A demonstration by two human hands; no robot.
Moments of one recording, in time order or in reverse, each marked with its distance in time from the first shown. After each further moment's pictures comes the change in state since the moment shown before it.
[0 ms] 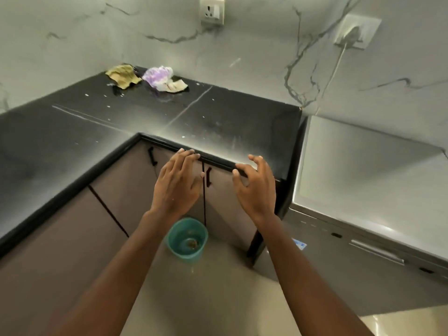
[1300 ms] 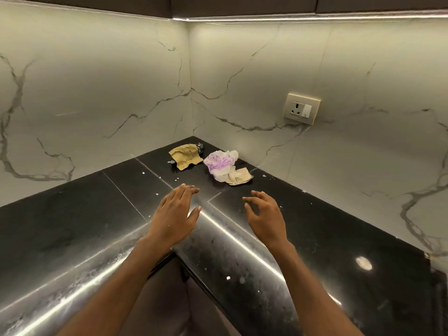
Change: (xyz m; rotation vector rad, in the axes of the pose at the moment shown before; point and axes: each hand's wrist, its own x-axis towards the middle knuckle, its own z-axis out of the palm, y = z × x) left_hand 0.317 -0.227 0.018 0.168 0.043 -0.242; right_hand 0.385 -0.047 0.249 0.241 -0.329 -0.210
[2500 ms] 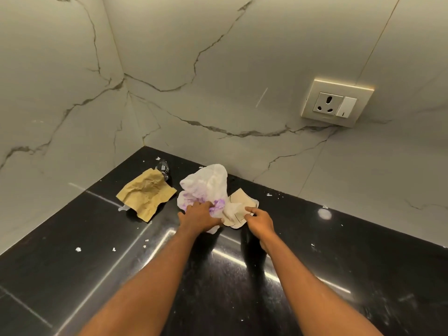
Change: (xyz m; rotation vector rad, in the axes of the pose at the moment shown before) left_hand 0.315 -0.119 0.241 -0.027 -0.742 -0.114; right_hand 0.241 0.106 0.185 0.287 -0.013 0.954
